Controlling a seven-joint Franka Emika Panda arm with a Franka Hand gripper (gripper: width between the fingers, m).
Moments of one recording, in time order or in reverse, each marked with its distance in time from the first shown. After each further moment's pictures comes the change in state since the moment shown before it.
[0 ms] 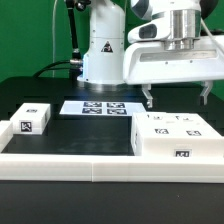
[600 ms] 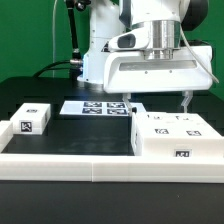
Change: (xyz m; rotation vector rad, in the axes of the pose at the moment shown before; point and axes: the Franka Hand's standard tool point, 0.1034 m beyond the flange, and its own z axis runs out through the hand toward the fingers) arm 0.002 0.026 0.007 -0.002 0.006 -0.003
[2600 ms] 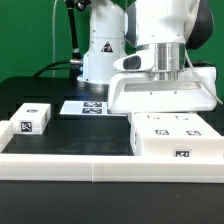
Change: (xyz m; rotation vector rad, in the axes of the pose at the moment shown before) arm 0.004 -0.006 0.038 -0.009 0.002 -0.018
